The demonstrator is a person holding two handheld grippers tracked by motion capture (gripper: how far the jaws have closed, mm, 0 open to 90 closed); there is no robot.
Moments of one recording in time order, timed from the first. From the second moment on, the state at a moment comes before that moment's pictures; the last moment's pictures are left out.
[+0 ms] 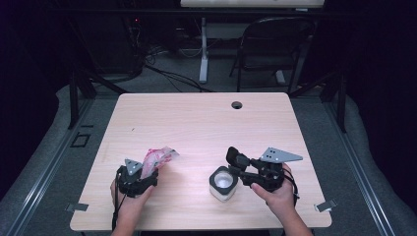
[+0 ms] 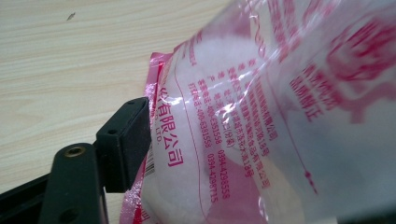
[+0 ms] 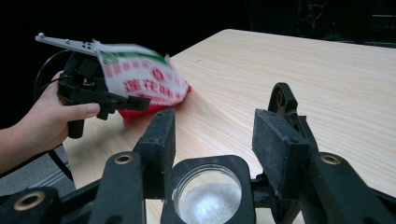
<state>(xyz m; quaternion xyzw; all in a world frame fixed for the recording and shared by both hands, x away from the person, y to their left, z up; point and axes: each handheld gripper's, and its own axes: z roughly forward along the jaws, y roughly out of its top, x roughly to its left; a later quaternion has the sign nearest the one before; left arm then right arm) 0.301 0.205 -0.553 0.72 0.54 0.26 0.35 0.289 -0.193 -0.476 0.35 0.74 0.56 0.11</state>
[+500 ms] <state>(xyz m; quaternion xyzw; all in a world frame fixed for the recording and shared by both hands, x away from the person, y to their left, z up) 0.284 0.190 -0.545 0.76 0.48 0.24 0.37 0.288 -0.198 -0.472 0.36 0.73 0.57 0.12</state>
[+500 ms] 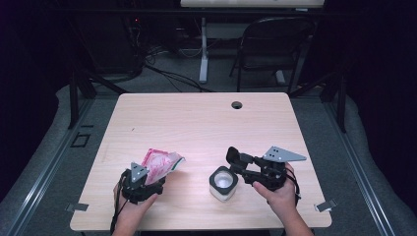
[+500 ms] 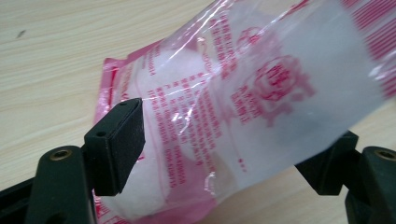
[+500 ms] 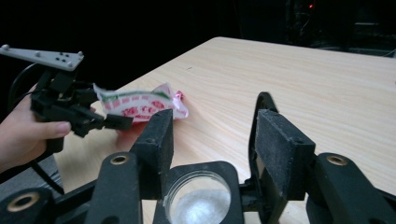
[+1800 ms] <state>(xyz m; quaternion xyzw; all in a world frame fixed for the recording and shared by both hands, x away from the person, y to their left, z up) 0.263 0.148 -0.533 0.81 0.40 0.21 0.38 0.292 -0.232 -0.461 0.41 0.69 0.57 0.16</state>
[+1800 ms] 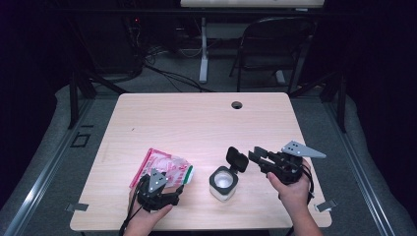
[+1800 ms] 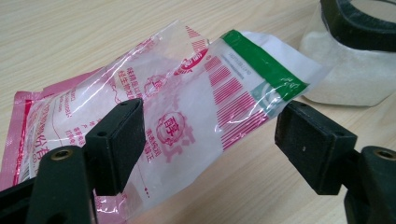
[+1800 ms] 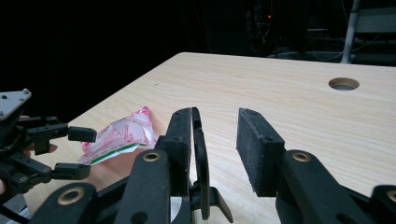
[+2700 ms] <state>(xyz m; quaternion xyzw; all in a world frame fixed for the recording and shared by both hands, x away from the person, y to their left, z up) 0.251 0.141 -0.508 0.79 0.39 0.18 0.43 0.293 -0.241 -0.458 0.42 0.69 0.57 0.17</state>
